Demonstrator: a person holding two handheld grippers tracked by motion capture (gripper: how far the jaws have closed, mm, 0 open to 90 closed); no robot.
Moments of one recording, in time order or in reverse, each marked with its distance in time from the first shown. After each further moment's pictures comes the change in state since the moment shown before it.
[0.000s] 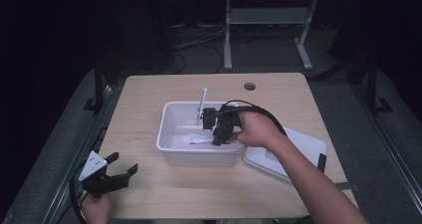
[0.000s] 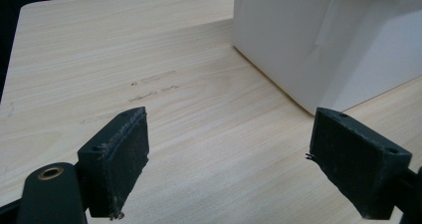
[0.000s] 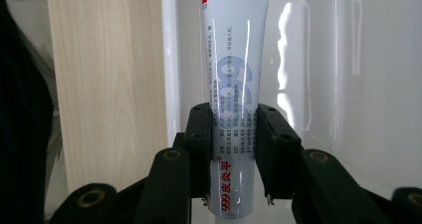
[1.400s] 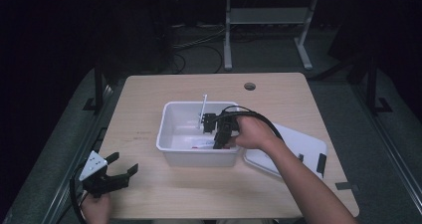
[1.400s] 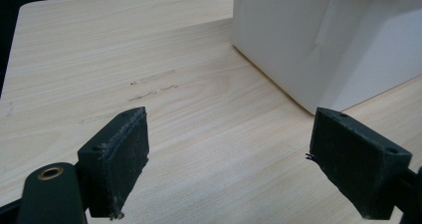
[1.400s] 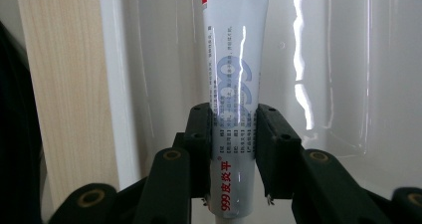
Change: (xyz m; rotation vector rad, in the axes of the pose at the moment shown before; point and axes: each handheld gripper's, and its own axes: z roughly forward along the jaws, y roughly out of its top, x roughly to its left) left arm 0.000 0.000 0.001 0.002 -0.001 0.000; right arm -0.015 -0.008 0.039 0.034 0.059 0.047
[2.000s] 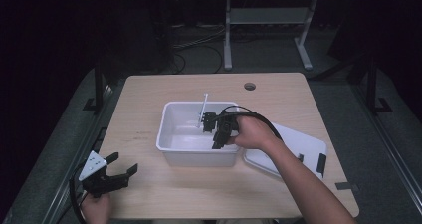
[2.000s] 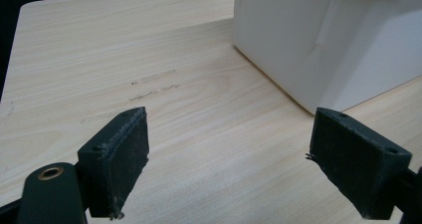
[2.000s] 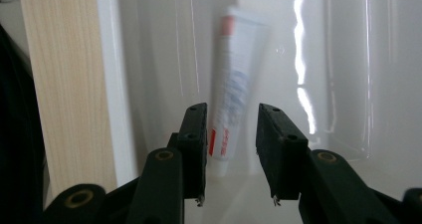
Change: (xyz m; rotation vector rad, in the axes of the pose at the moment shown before) left arm 0.001 0.000 -0.001 -0.001 0.002 -0.001; right arm -0.001 0.000 -0.001 -0.021 0.007 0.017
